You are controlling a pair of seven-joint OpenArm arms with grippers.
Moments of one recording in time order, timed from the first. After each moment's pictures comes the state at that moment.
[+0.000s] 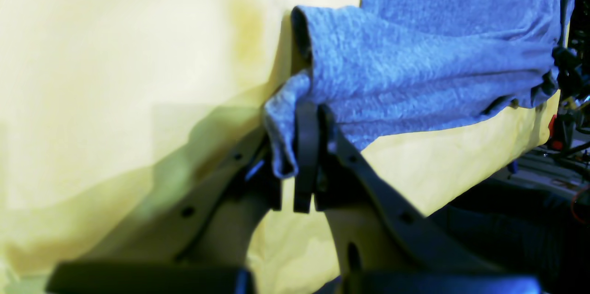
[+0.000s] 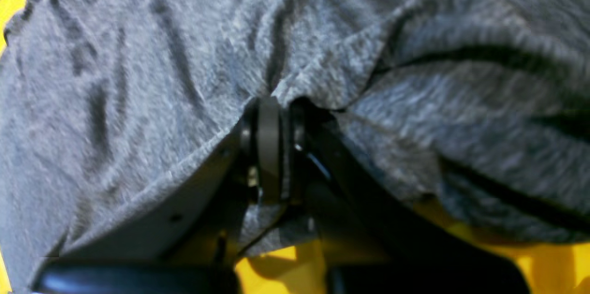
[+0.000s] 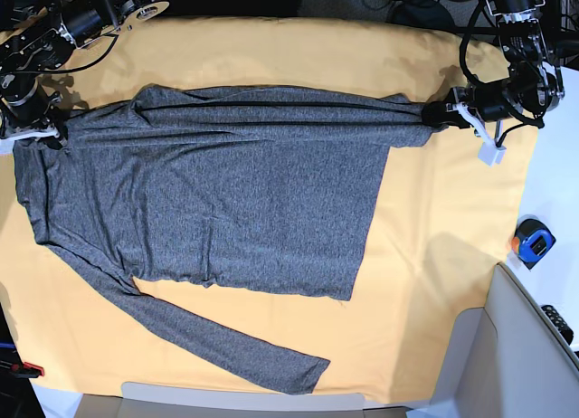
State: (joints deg) left arm 9.3 -22.2 -24.4 81.7 -61.3 -24.5 77.0; right arm 8.5 6.3 68.2 81.9 26.0 31.7 -69.9
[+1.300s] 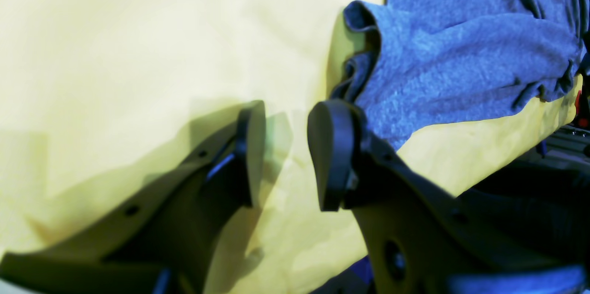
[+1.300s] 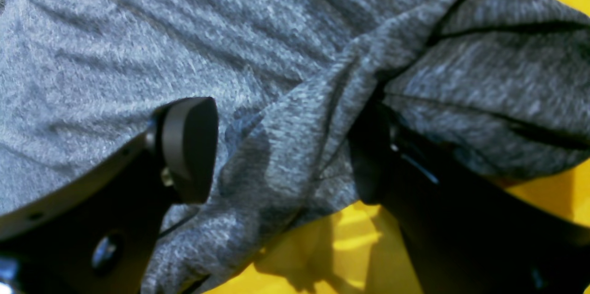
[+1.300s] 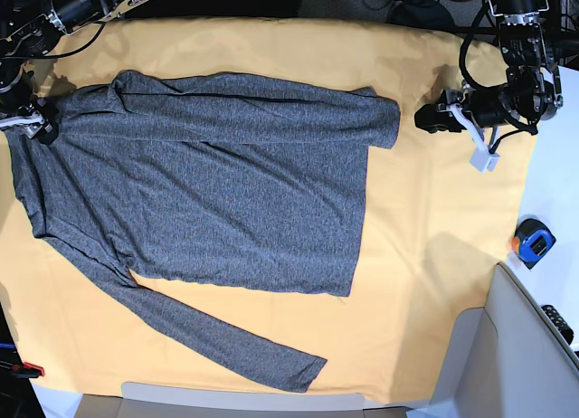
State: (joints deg) left arm 9.4 -24.5 -19.2 84.8 -60.6 -24.4 74.9; right arm 5.4 8.2 68.5 86.0 28.0 31.3 -73.0
